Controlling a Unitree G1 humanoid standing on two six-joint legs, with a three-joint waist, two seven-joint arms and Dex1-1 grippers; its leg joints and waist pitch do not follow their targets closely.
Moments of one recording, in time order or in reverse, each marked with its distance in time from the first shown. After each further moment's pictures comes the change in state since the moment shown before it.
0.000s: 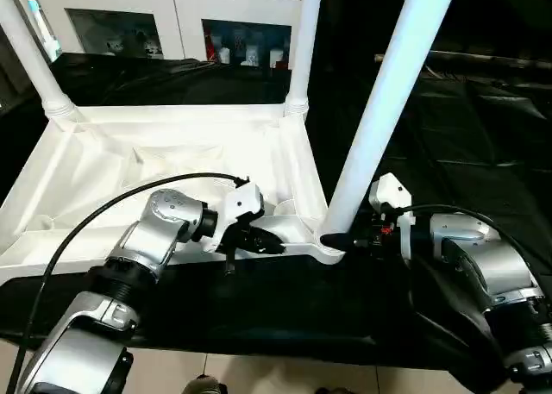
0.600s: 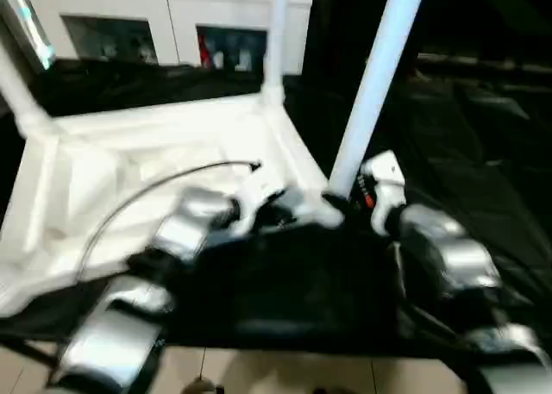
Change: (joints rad) left arm -0.143 -0.255 0.048 0.218 0.085 0.098 0.551; right arm -0.145 0.317 -0.163 0.258 -0.096 0.031 -0.777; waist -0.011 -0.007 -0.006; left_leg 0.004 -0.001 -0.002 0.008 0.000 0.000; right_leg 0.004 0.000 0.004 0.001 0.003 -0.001
